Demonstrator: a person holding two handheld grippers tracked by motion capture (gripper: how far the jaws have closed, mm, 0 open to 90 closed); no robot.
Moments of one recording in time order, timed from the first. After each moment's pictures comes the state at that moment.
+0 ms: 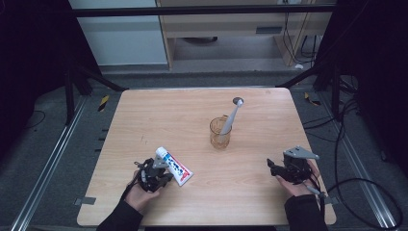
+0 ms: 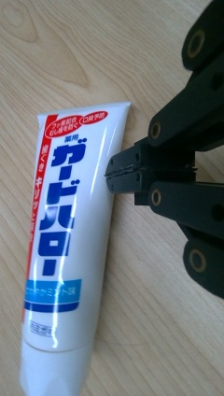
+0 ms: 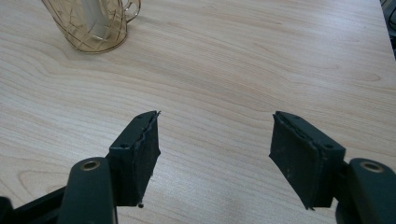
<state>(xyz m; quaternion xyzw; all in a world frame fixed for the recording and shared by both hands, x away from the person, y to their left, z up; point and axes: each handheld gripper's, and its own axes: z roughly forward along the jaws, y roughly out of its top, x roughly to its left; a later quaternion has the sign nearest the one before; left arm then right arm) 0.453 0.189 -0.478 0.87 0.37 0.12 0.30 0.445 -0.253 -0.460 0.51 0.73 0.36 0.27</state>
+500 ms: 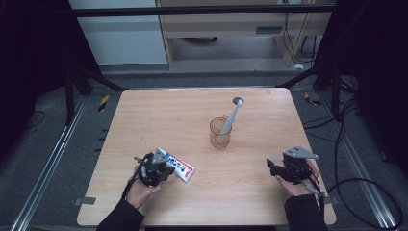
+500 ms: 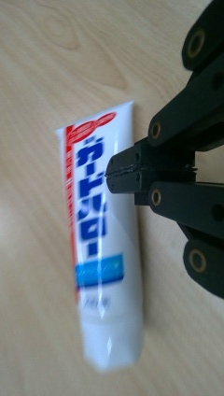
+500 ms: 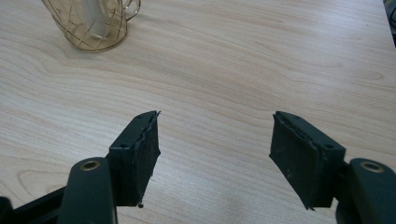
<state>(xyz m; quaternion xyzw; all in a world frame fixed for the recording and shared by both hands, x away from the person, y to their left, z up) 0.467 0.195 -0.454 0.85 0.37 0.15 0.33 0.446 -0.252 -0.461 0.51 0.73 0.36 0.27</state>
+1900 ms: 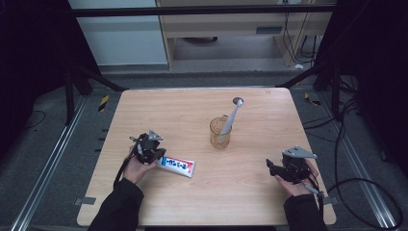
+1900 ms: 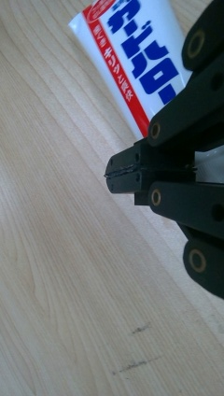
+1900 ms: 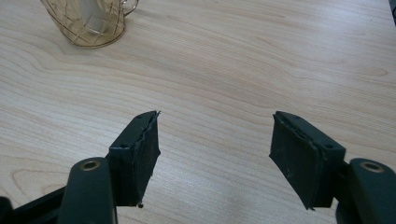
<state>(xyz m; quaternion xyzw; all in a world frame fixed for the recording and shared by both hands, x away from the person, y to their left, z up) 0.526 0.216 -0.462 0.85 0.41 0.16 0.28 0.448 -0.251 -0.464 0.51 0.73 0.35 0.26</state>
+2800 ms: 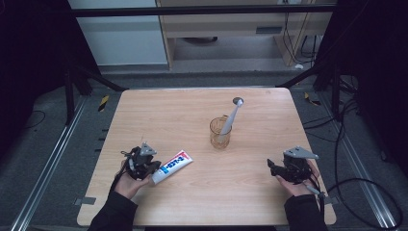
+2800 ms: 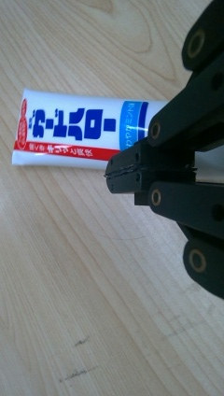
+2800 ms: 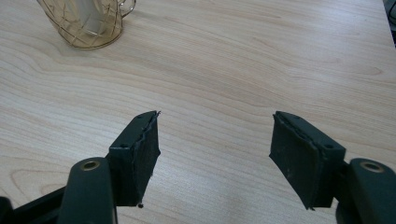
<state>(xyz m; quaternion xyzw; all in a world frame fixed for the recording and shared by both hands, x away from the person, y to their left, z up) 0.475 0.226 -0.460 0.85 0.41 0.16 0.28 0.447 -0.254 -0.463 0.52 0.73 0.35 0.27</state>
